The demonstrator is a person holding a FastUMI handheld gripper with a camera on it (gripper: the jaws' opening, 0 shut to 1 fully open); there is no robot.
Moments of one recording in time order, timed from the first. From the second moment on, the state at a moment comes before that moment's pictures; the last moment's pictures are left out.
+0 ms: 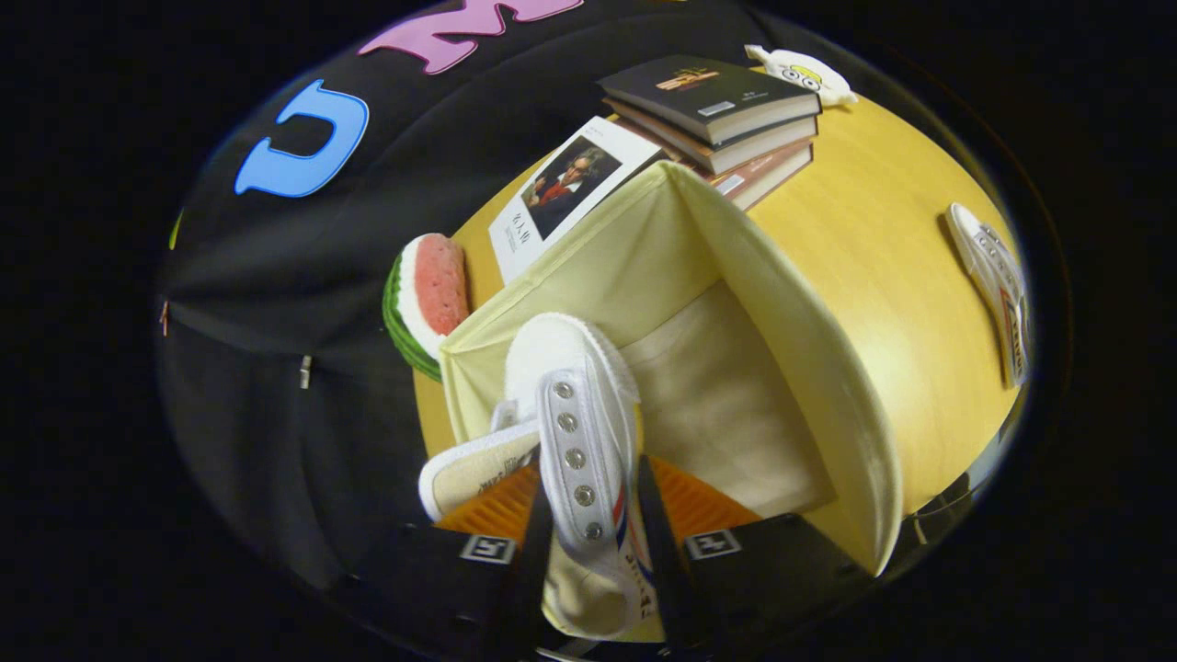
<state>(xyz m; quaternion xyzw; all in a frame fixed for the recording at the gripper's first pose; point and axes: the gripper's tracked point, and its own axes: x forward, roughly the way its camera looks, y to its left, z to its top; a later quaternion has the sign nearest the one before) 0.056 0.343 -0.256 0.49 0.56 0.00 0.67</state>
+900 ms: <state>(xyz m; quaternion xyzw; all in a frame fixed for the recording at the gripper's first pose) 0.063 0.202 -0.087 0.44 0.36 0.10 0.82</state>
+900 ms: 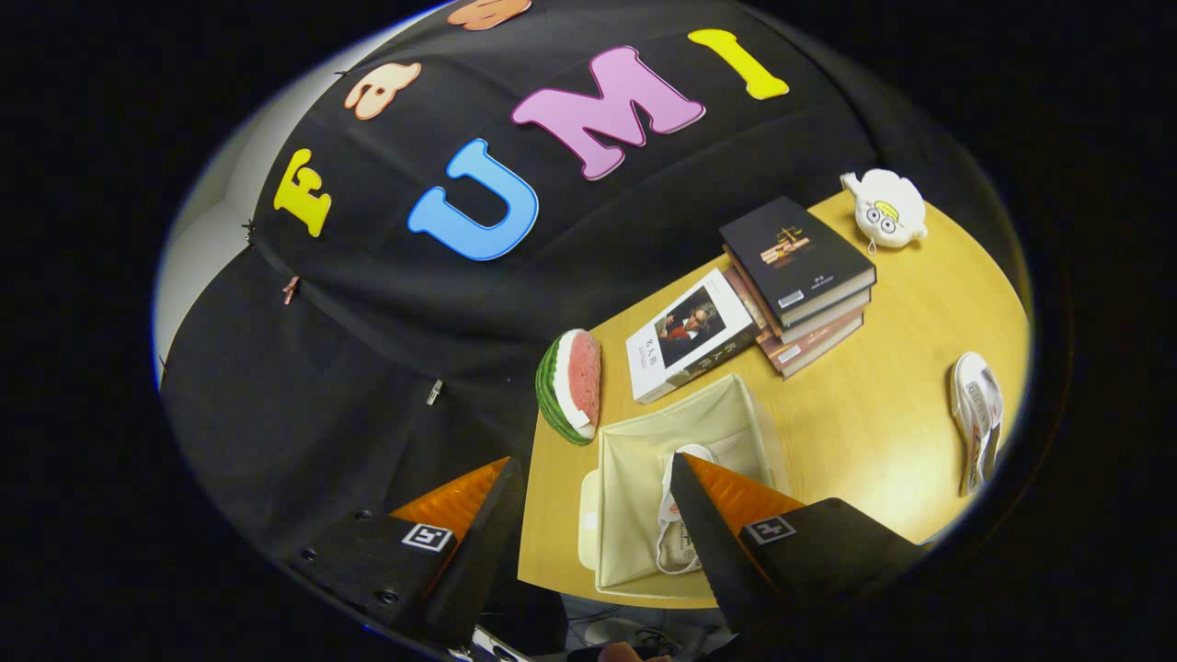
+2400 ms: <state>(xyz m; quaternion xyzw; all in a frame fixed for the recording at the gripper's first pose) -0.138 -0.086 -0.443 0.15 0.57 -0.06 0.81</state>
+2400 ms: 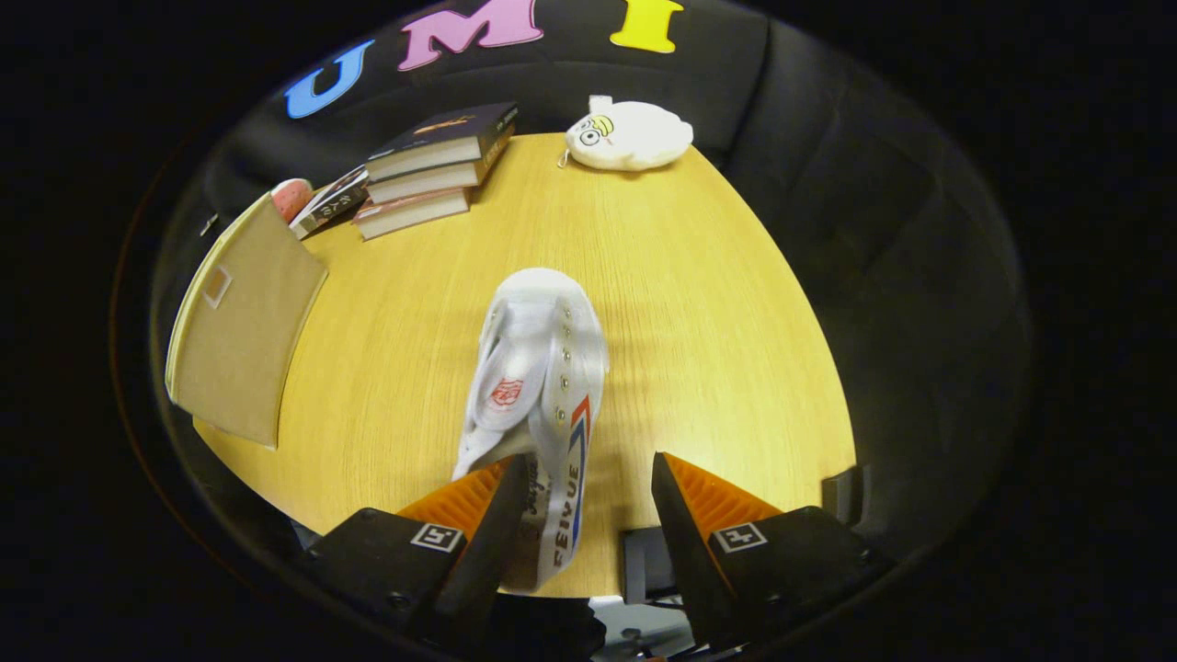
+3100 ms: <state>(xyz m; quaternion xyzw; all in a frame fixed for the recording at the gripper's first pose) -0.099 -0.074 -0.405 0.27 0.54 -0.15 0.79</state>
